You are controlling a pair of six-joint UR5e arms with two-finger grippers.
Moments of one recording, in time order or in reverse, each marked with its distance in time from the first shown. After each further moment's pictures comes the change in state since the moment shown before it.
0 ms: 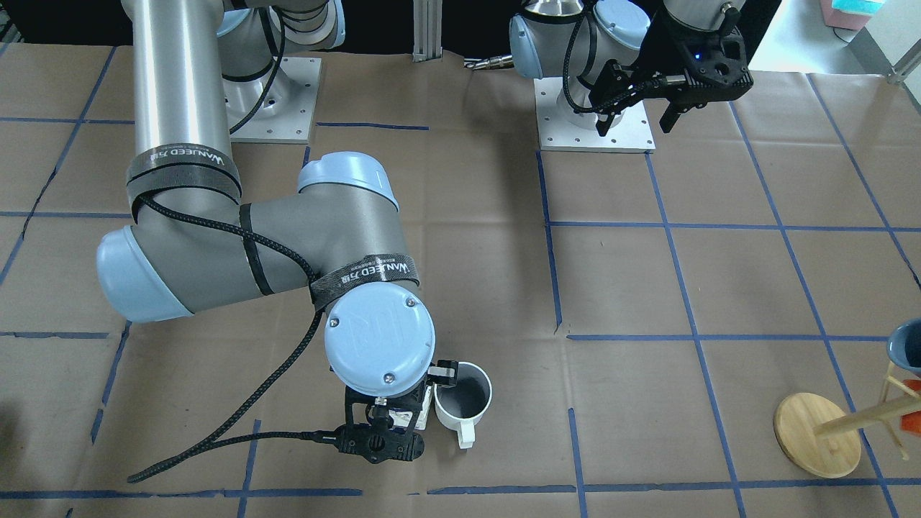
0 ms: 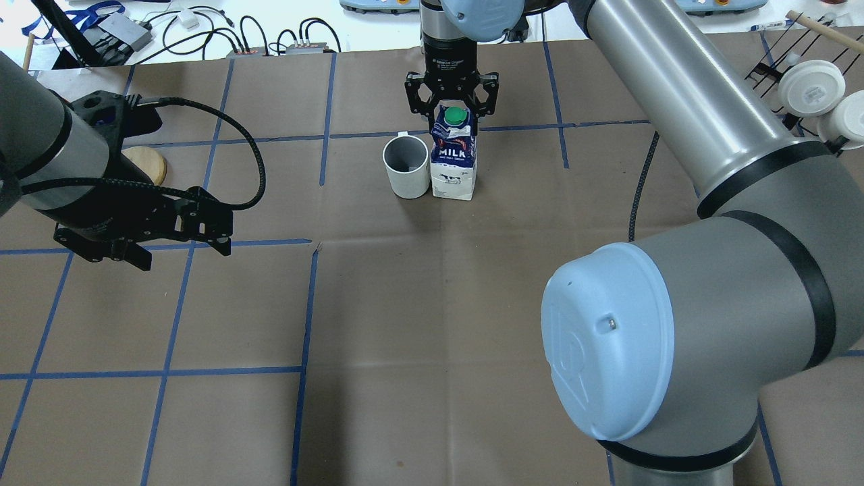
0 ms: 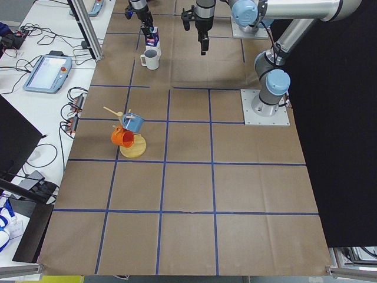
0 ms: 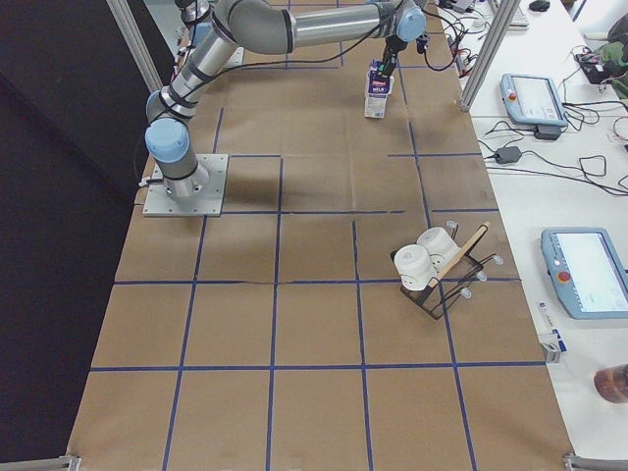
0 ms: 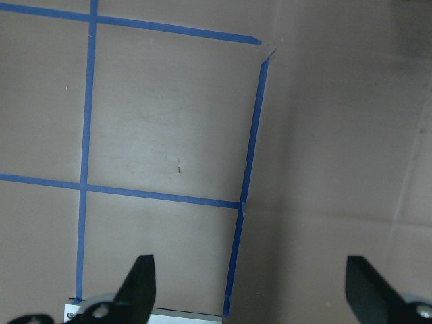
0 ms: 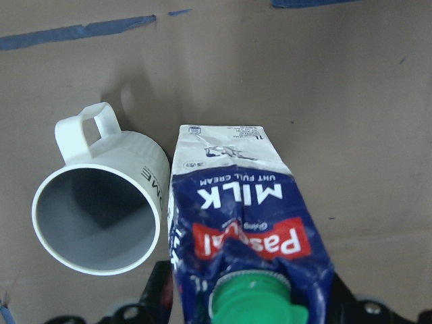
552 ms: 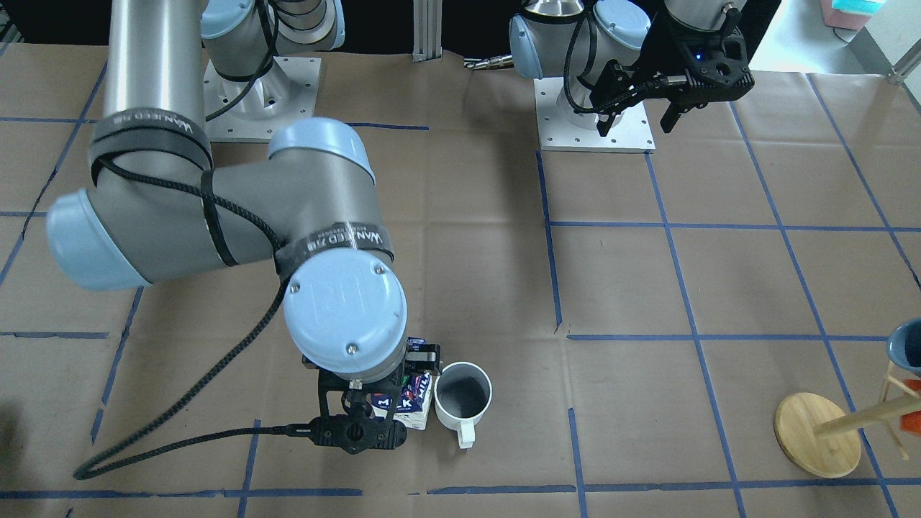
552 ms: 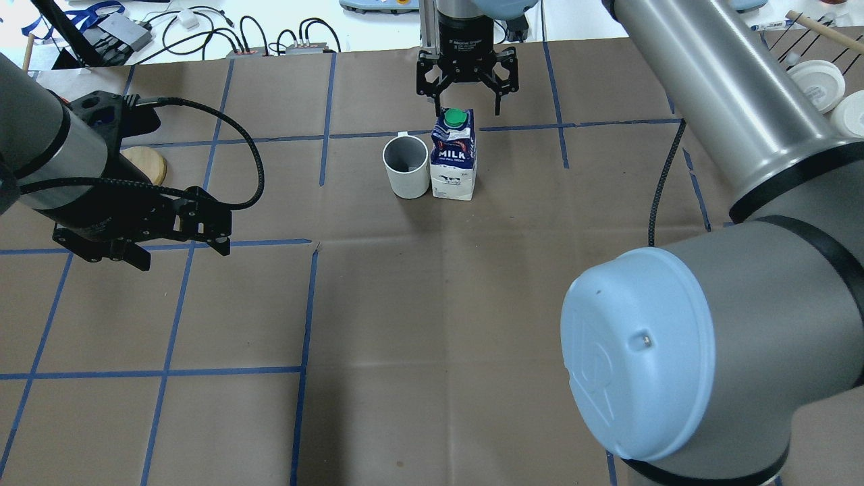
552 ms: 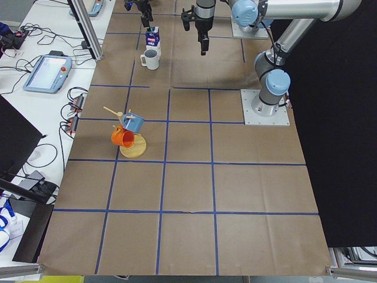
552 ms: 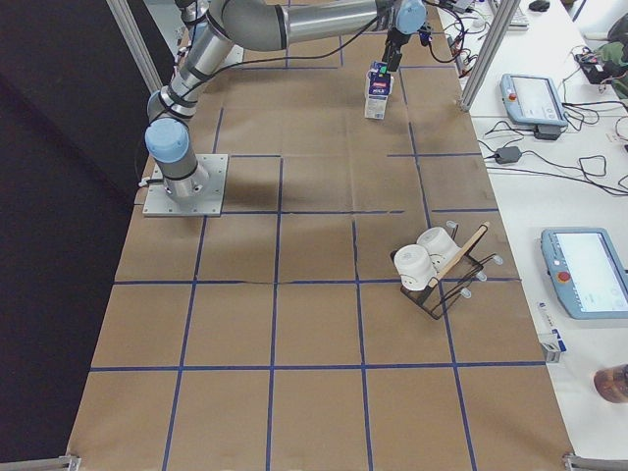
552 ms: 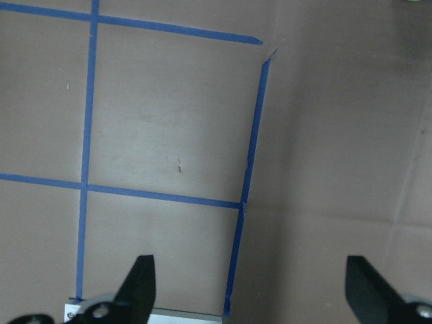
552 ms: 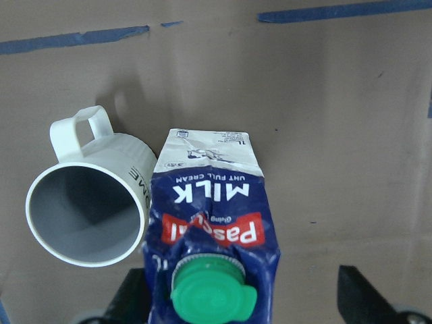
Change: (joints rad) left arm 0.003 0.000 0.000 0.000 0.000 0.000; right arm -0.028 -0.083 0.013 0.042 -0.030 -0.111
